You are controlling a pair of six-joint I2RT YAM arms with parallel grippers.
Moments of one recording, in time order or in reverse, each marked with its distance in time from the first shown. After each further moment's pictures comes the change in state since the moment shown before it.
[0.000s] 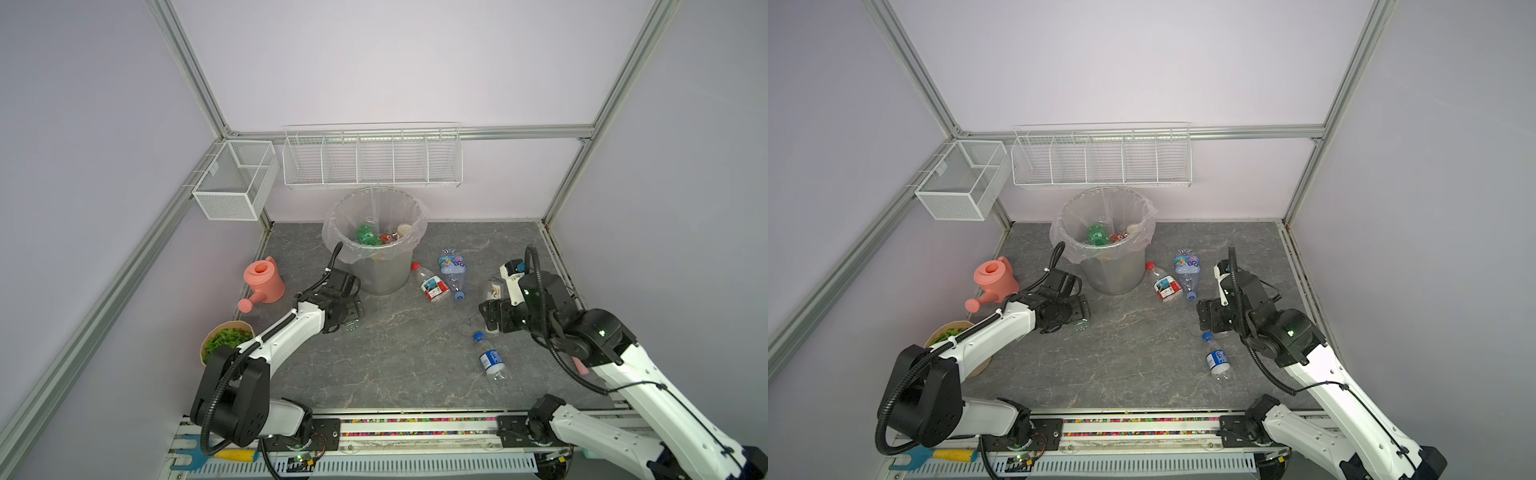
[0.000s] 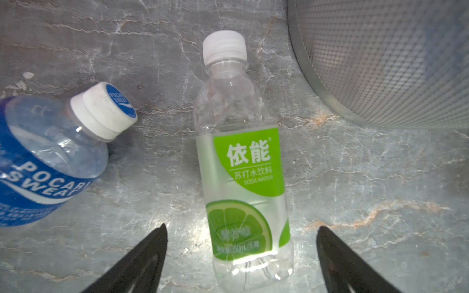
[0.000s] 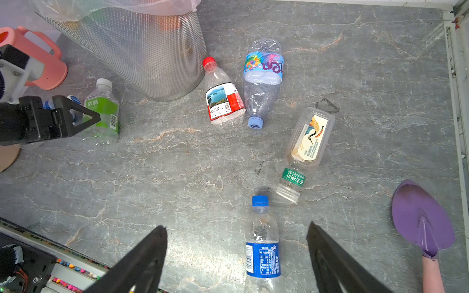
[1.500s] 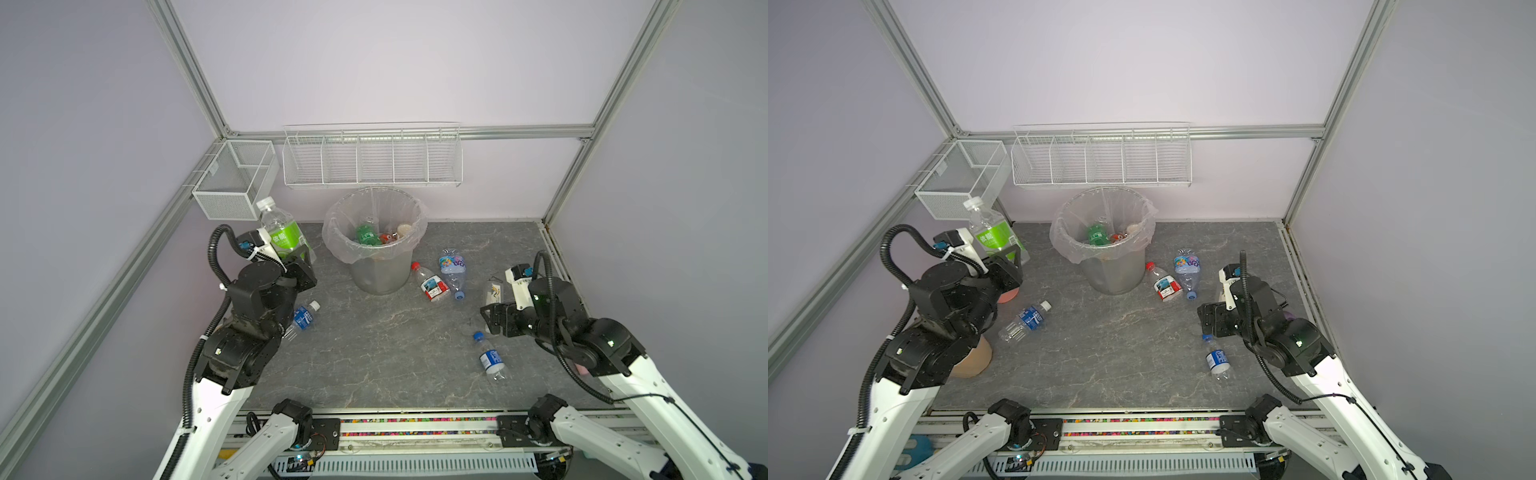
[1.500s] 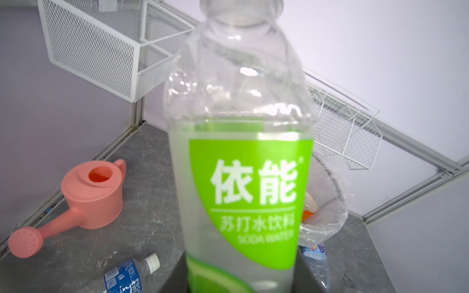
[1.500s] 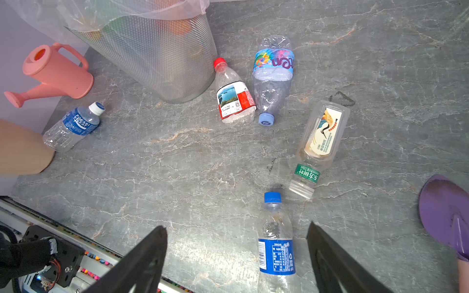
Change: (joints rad) left arm 0.001 -0.593 0.389 -0.040 -0.217 0.136; right arm -0.035 -0.074 -0.058 0.032 -0.088 0.031
